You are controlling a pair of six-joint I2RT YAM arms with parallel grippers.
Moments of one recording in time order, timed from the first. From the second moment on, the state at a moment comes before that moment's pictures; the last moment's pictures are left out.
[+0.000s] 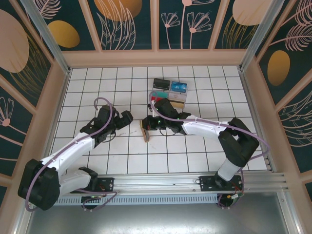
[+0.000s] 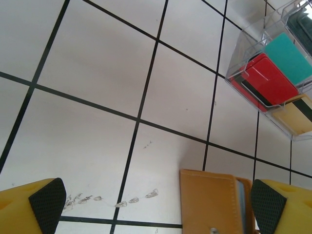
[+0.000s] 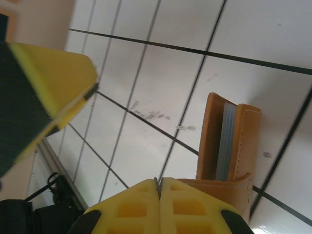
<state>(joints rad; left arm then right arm) -0.45 1.14 0.62 -0.25 -0.03 -0.87 0.85 1.66 1.00 -0.02 -0.39 0.74</state>
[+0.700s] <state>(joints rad) -0.45 1.17 0.56 -0.16 0.16 -0.90 0.78 1.65 0.94 -0.01 -0.40 0.75</state>
